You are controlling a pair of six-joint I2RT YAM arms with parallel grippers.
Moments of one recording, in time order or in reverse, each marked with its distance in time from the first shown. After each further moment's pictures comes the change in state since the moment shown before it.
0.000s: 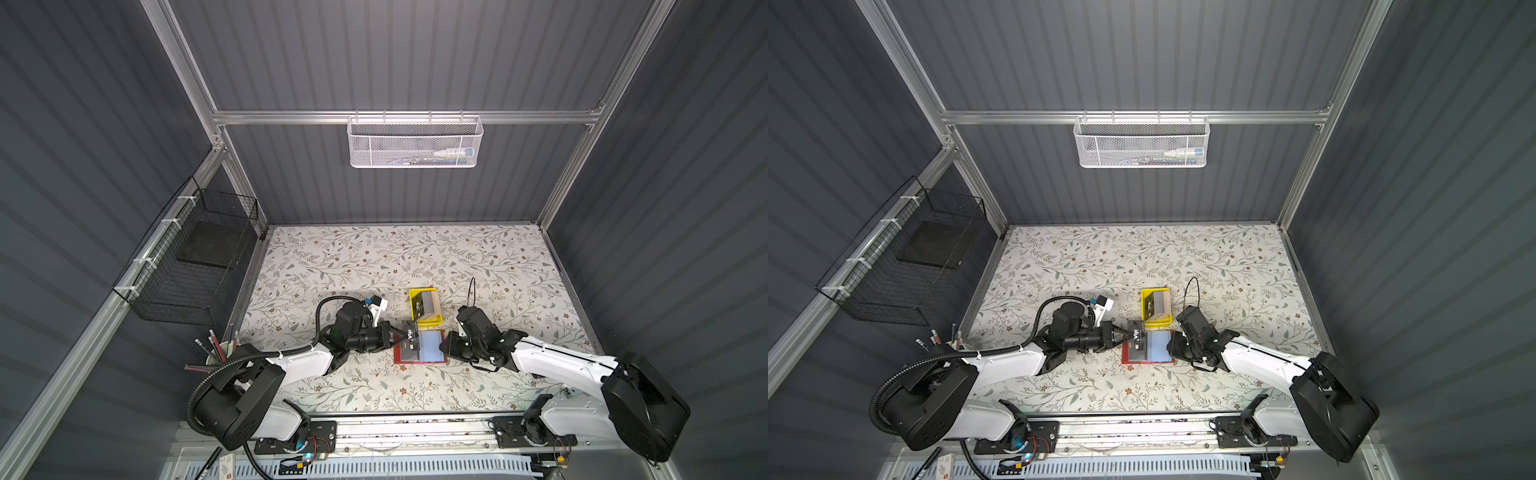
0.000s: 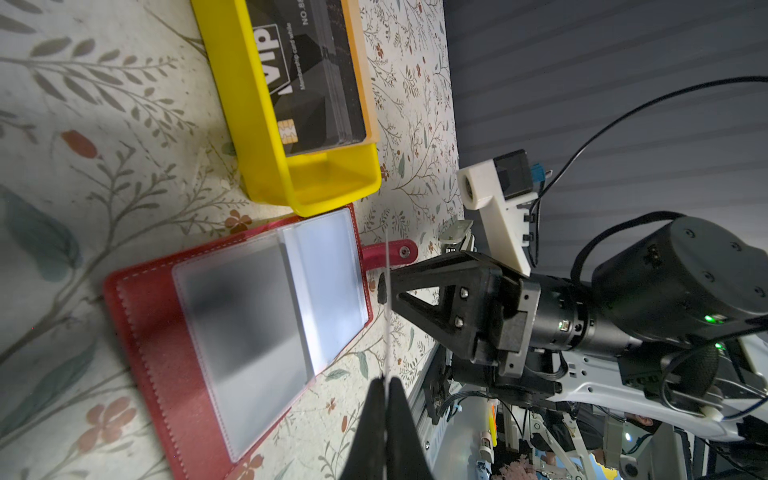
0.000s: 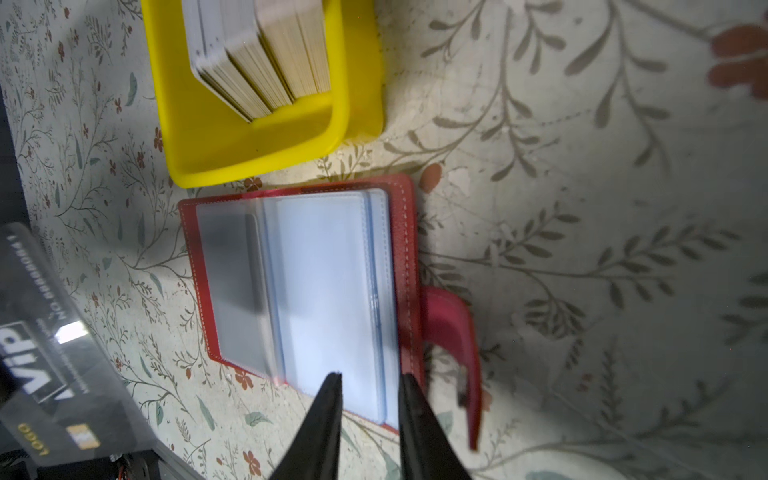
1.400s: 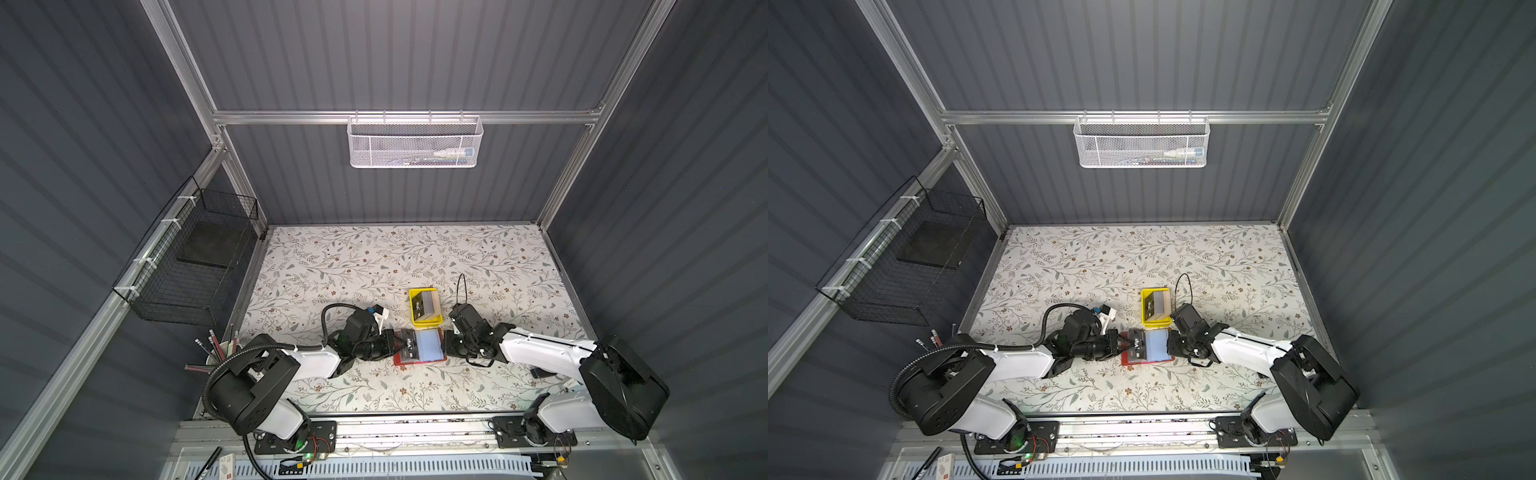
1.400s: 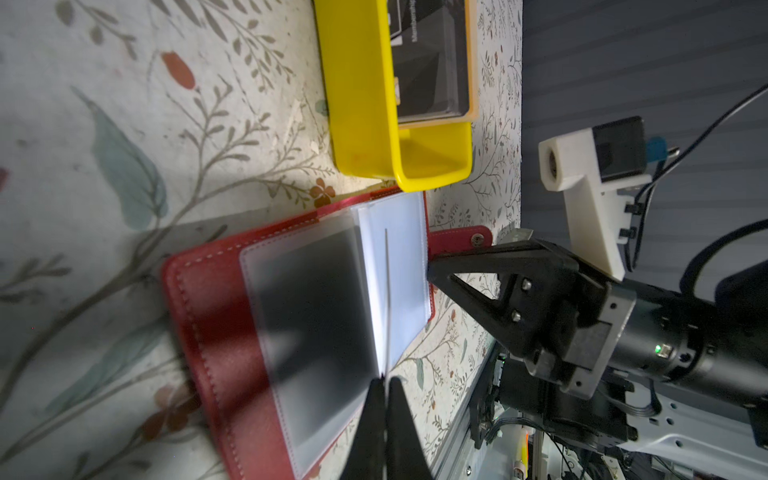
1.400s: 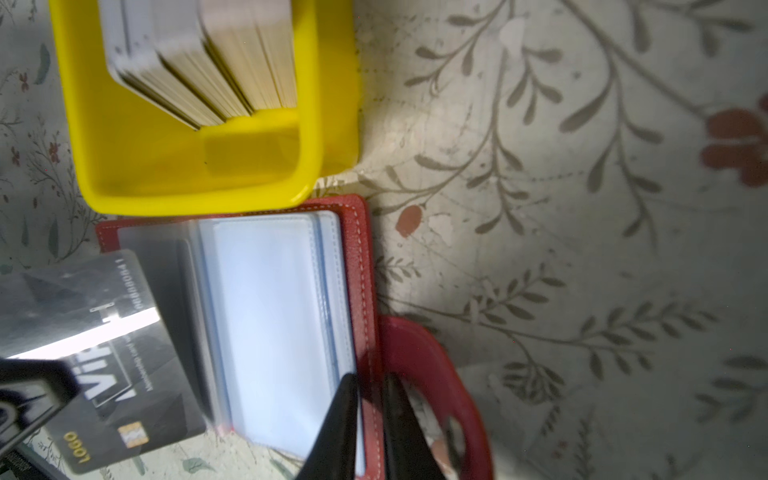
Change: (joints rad) left arm -0.072 0.108 -0.013 0.007 -0.146 -0.032; right arm 0.001 0.108 0.058 -0.020 0.063 -0.107
